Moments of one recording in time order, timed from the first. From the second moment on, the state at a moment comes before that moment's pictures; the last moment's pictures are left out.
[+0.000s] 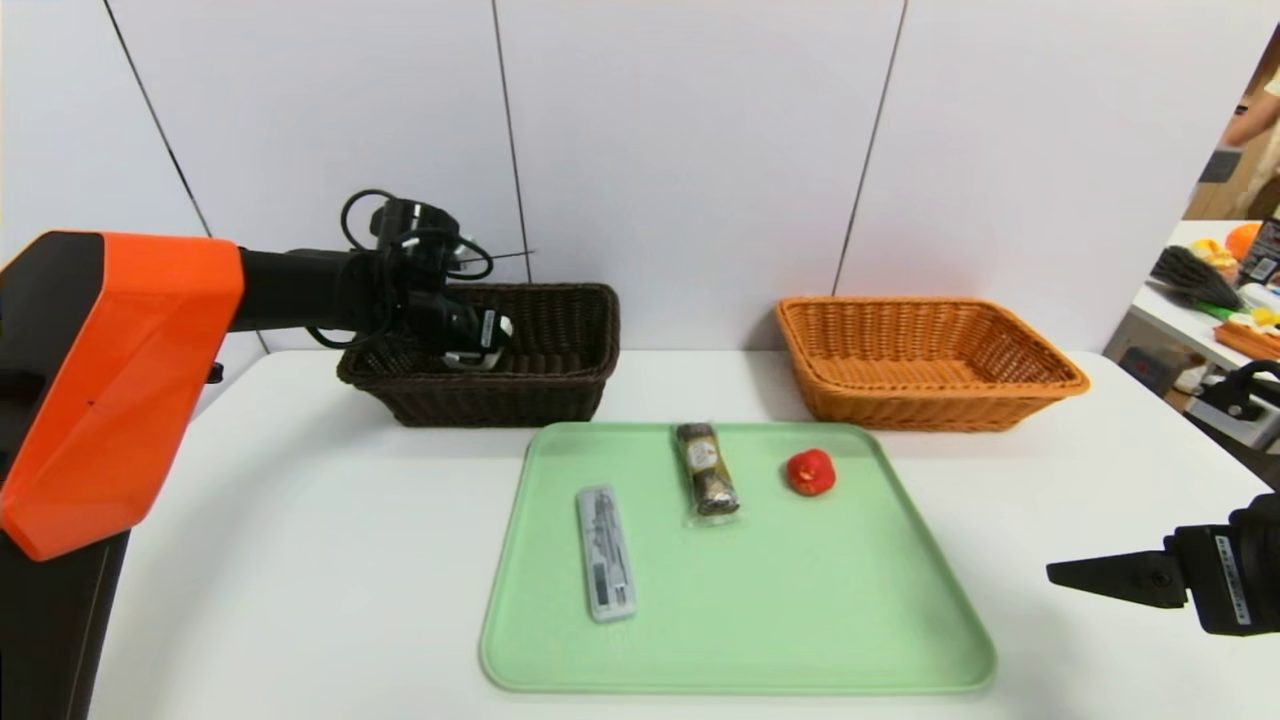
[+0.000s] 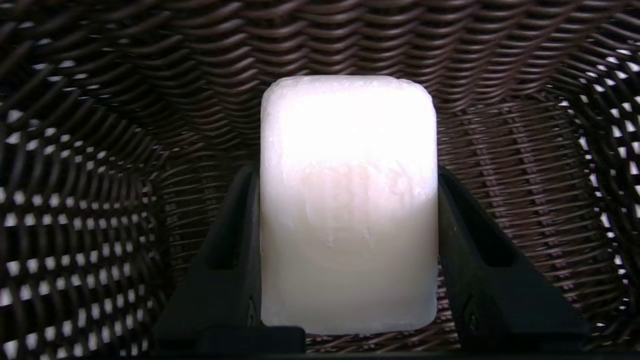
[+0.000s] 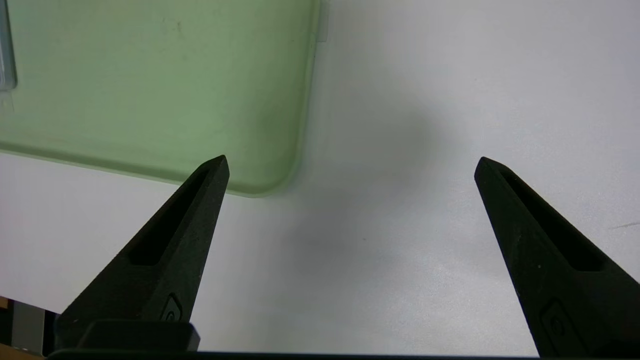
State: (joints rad) left arm -0.20 2.28 -1.88 0.19 -0.01 -0.06; right arm 0.04 1.24 -0.79 0.44 0.23 0.04
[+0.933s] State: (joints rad) left arm -0.25 2.17 -1.93 0.25 0.00 -0.15; right arm 0.04 1.25 -0.79 0.44 0.23 0.04
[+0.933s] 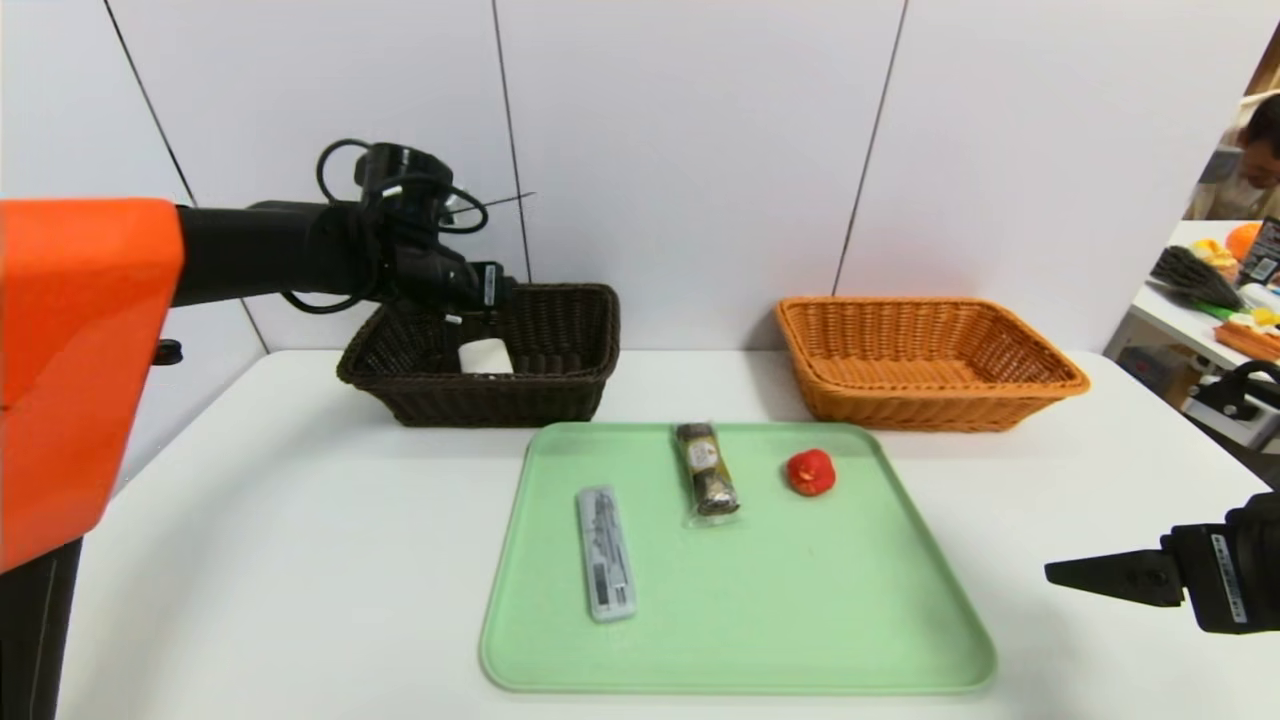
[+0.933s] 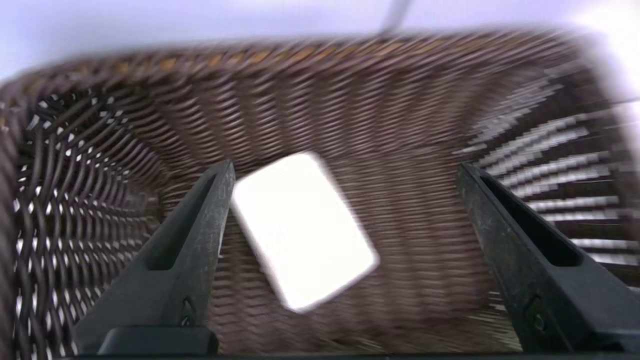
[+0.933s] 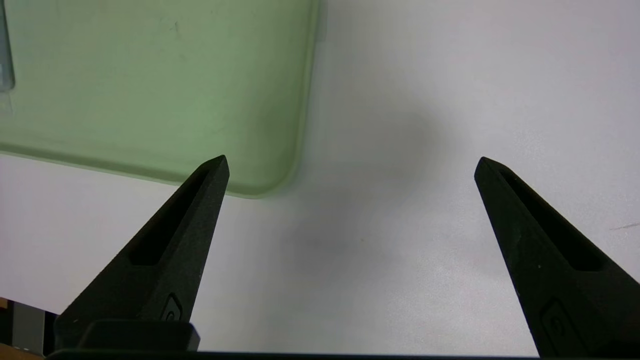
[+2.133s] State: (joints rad) left arm -0.80 1.95 -1.62 0.43 0.57 -0.58; right arm 0.04 1.24 -0.80 0.44 0.23 0.04
